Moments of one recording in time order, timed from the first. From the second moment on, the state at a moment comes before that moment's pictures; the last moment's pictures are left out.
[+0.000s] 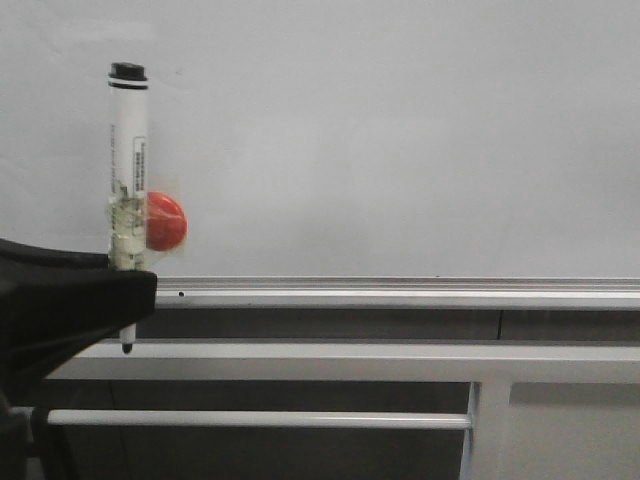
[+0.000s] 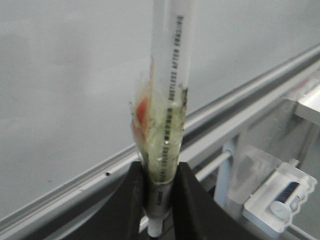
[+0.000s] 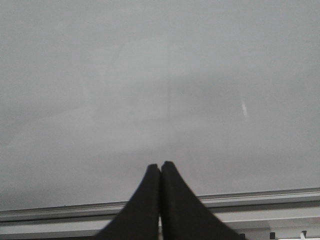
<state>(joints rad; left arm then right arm) -0.81 1.48 -0.06 0.04 -1.14 -0.03 -0.09 0.13 -0.43 0.29 0.62 -0.06</state>
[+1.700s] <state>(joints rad) -1.16 0.93 -0.38 0.84 0.36 -0.56 -0.04 0.51 -0.44 0.99 1.06 -0.96</state>
